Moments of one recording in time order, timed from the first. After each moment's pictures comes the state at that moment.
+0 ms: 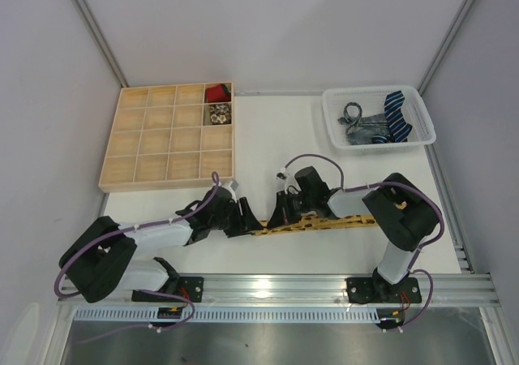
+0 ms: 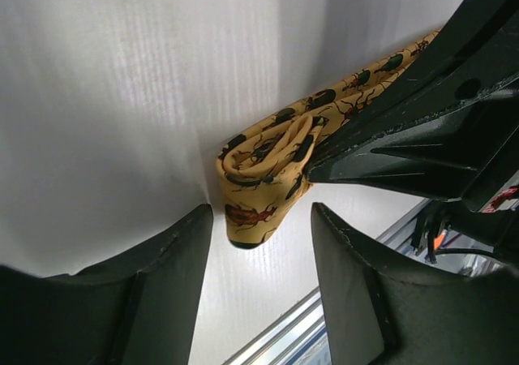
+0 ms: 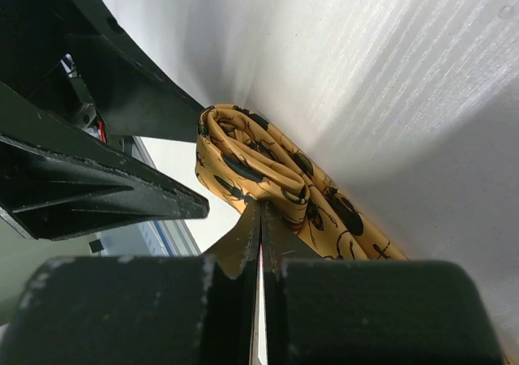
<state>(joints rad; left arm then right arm) -0.71 1.27 0.39 0.09 0.22 -0.93 0.69 1.75 0.70 0.26 -0.68 0.60</state>
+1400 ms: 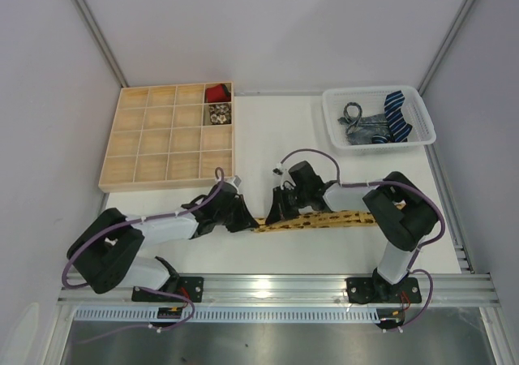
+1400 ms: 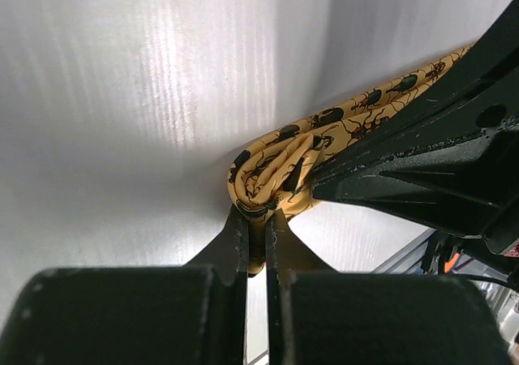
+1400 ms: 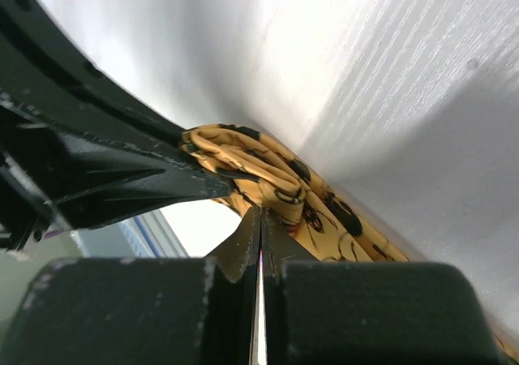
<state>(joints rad) -0.71 1.38 0.46 0.08 0.20 -0.92 0.70 1.76 0.79 0.13 -0.63 0.58</state>
